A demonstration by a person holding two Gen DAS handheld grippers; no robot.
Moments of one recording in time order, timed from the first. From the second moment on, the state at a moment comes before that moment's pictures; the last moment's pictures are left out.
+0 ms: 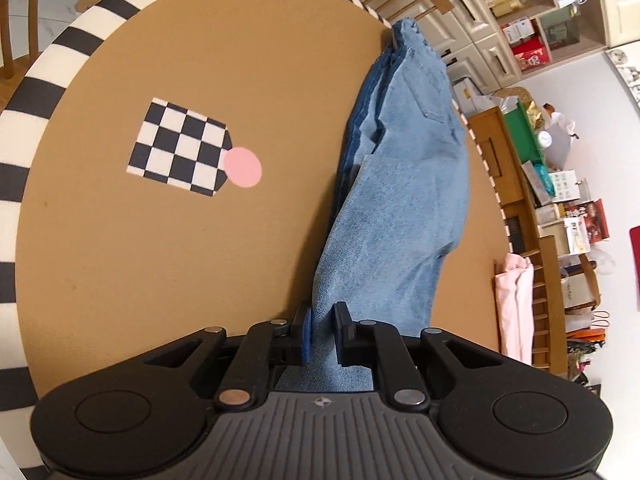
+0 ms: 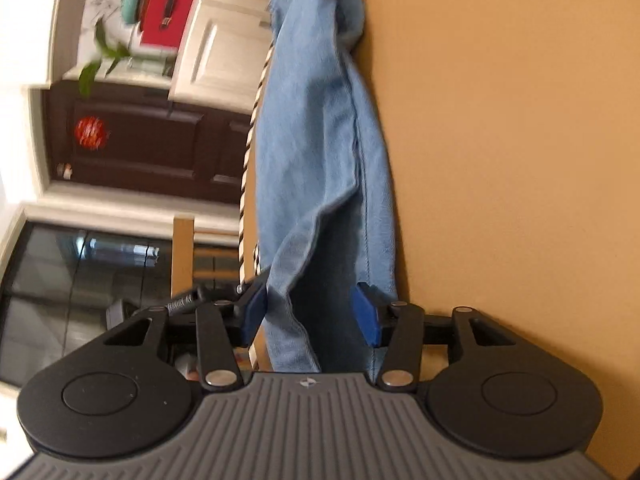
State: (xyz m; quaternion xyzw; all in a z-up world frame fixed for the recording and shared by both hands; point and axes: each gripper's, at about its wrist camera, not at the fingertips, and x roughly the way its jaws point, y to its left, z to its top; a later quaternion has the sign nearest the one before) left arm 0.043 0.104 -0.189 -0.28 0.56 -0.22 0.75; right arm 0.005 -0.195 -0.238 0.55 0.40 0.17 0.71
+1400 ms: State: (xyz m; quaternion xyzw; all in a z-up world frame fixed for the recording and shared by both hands) left arm 0.023 0.106 -0.171 -0.27 0.55 -0.21 0.77; right arm -0.105 -0.112 -0.201 0.43 0.56 0.15 0.69
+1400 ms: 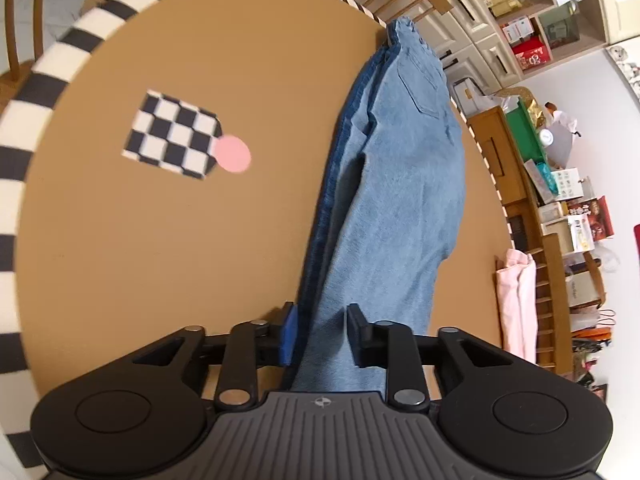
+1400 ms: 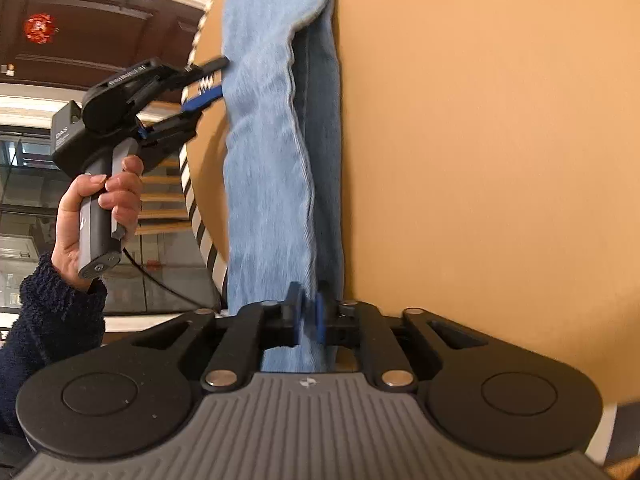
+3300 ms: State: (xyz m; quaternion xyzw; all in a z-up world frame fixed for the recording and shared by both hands) left arm -0.006 0.057 -0.175 -0.24 0.54 -0.24 0.77; right arm 0.485 -0.070 -0.152 -0.09 0.48 -0.05 0.87
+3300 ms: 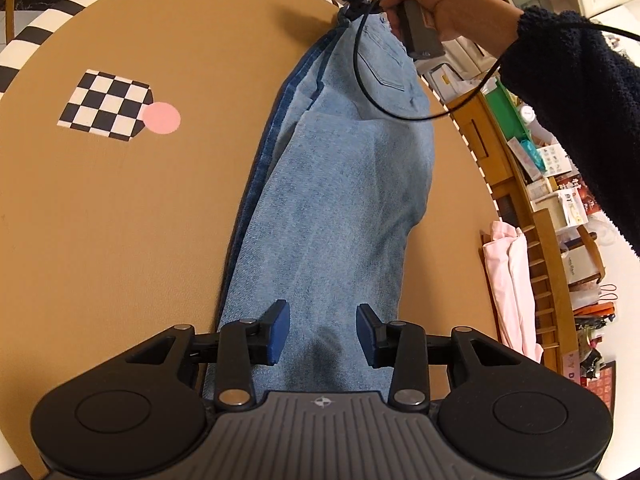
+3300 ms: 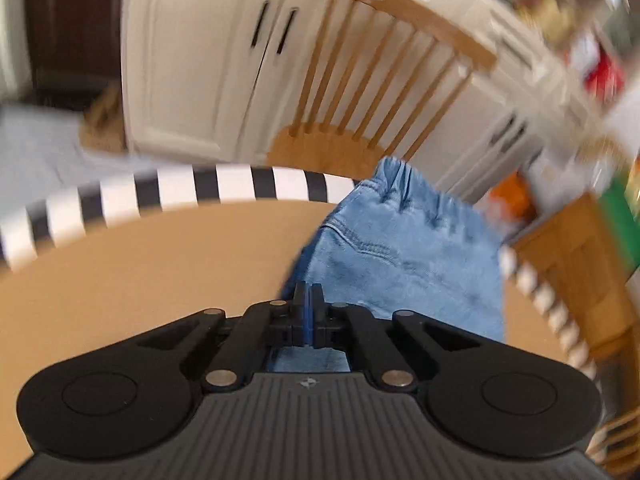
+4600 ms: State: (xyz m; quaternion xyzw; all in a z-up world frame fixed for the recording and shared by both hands) left arm 0.000 0.066 -0.184 -0.28 0.55 -0.24 0.75; right arm 0.466 -0.132 -0.118 0.17 0.39 -0.02 0.90
